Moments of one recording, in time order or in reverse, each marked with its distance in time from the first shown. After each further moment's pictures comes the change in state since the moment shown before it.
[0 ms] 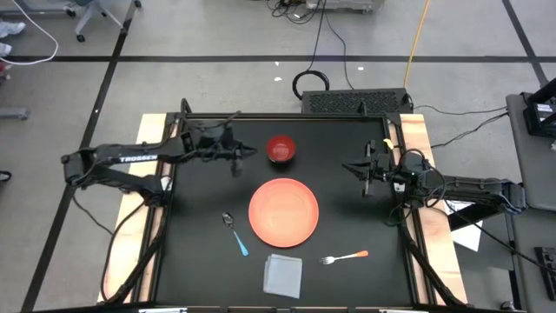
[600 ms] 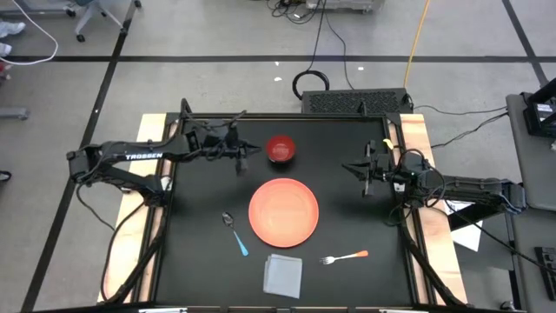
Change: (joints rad) left arm -0.002 0.060 0.040 -0.006 -0.052 0.063; right arm 0.000 0.000 0.000 -0.007 0.000 0.001
